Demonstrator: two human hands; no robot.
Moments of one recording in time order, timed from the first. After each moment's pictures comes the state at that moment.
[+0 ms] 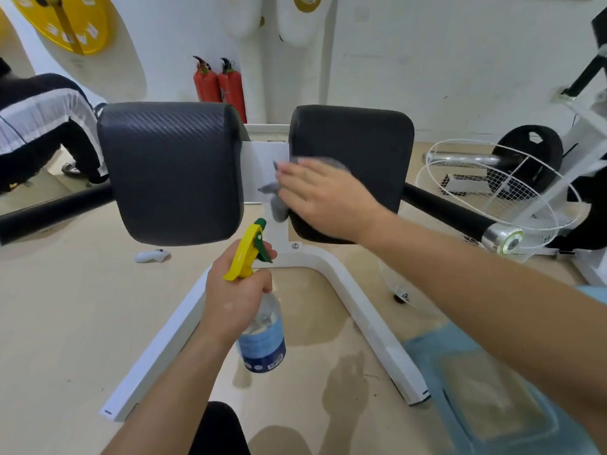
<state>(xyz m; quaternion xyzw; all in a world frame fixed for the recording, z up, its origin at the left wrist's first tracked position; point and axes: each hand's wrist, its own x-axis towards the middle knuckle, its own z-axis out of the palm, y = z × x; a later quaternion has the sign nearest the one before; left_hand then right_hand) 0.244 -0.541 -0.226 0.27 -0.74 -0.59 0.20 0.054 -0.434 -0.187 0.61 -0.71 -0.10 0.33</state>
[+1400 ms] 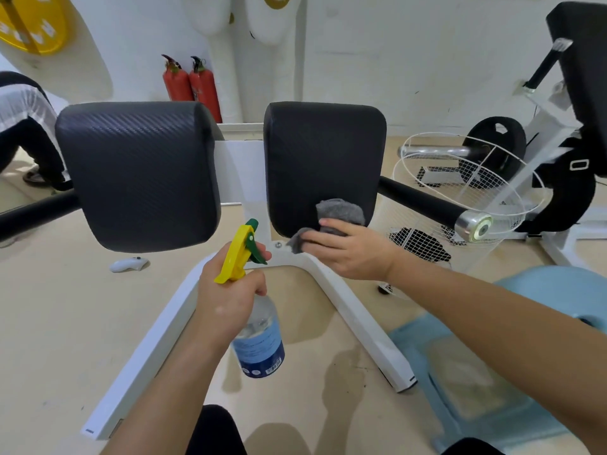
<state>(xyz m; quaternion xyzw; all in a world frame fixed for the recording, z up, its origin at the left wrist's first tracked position) 0.241 -0.530 -0.224 0.25 -0.75 -0.59 0.18 0.037 -0.345 -0.278 0.68 -0.61 -0.20 0.36</state>
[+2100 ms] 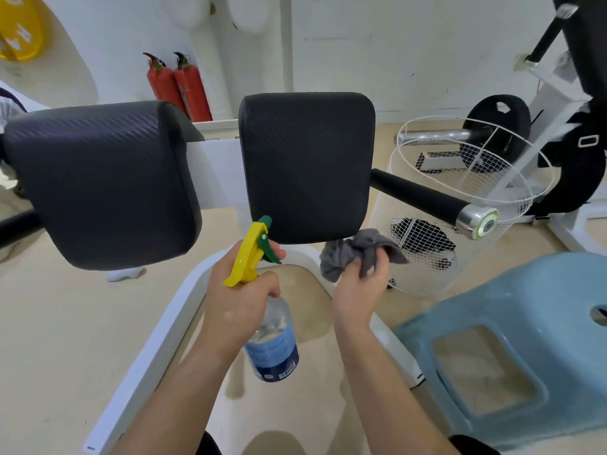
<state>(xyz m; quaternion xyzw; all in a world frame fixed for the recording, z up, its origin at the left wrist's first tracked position) 0.214 -0.508 -0.224 0.22 -0.77 -0.58 0.14 0.125 -0.384 -0.320 -0.14 -0.68 0.70 0.15</state>
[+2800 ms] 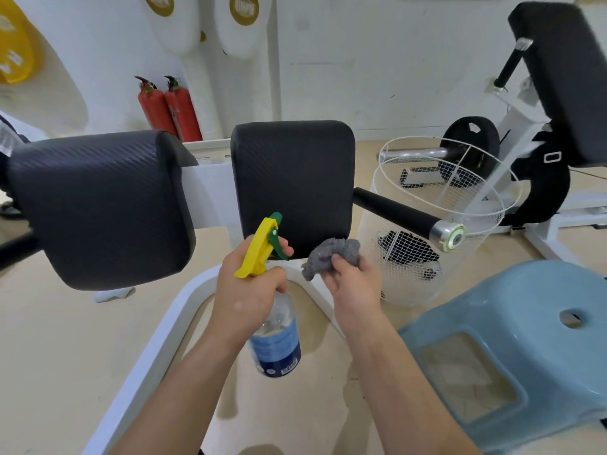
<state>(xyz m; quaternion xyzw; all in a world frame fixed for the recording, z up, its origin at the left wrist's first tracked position) 0.197 -0.499 -0.202 0.16 -0.76 -0.61 0.14 0.124 -0.368 -0.255 -0.20 -0.48 0.85 -0.10</state>
